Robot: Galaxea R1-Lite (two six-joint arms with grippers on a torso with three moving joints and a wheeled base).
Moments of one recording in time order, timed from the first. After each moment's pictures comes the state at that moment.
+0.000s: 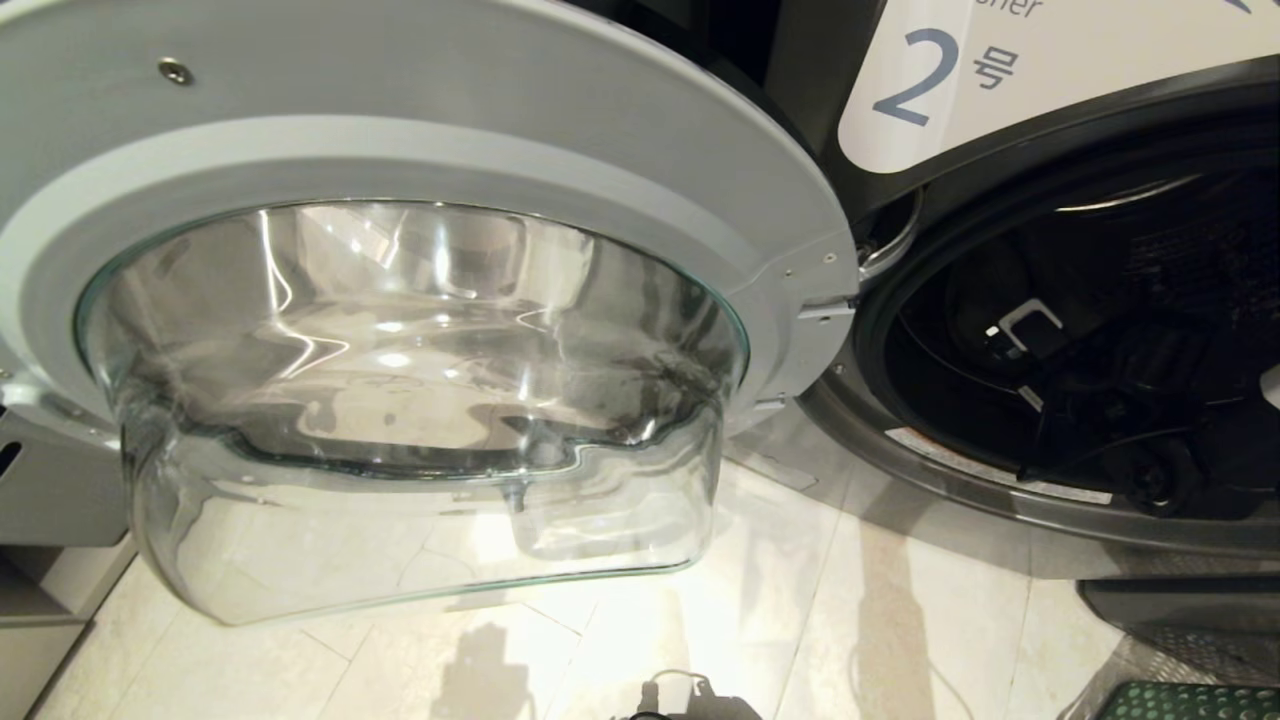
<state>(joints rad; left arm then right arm) 0.00 0.00 0.00 0.00 -0.01 0.00 -0.16 2.16 -1.09 -1.11 -0.18 -0.88</state>
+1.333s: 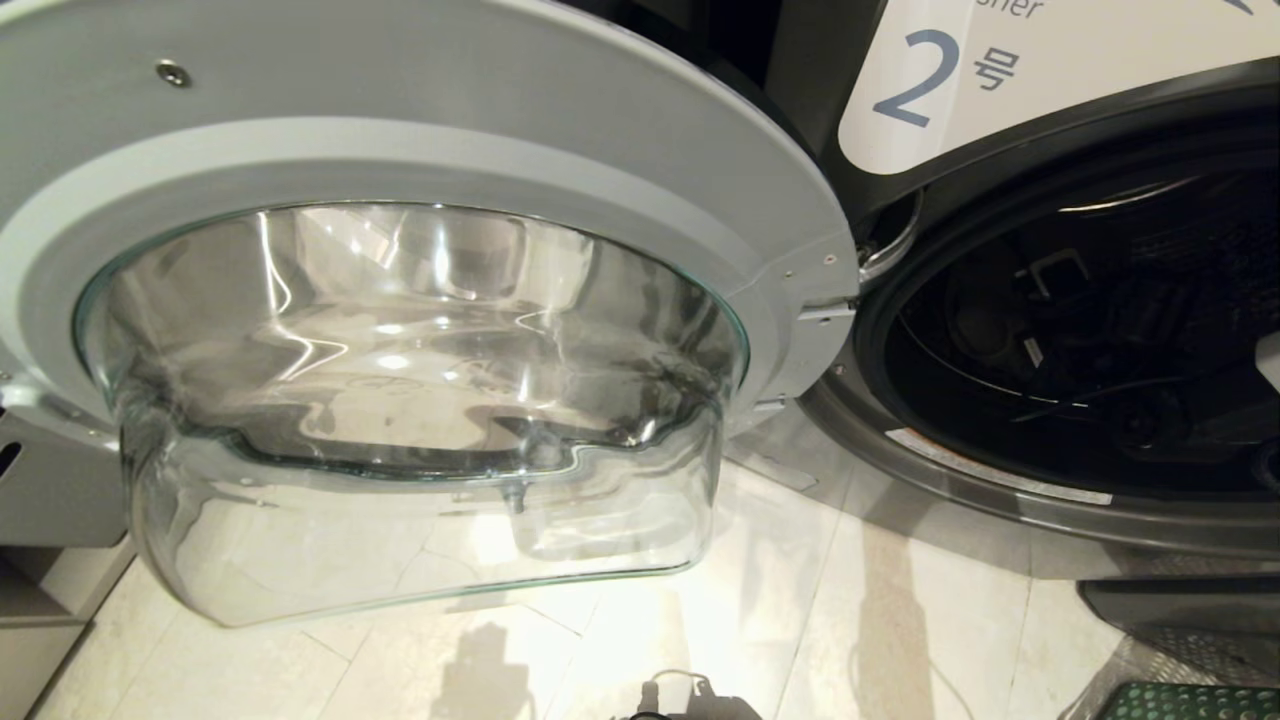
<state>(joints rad) 0.00 0.00 0.00 0.00 -0.01 0.00 -0.18 2.21 -1.36 -0.91 -0.29 -0.63</state>
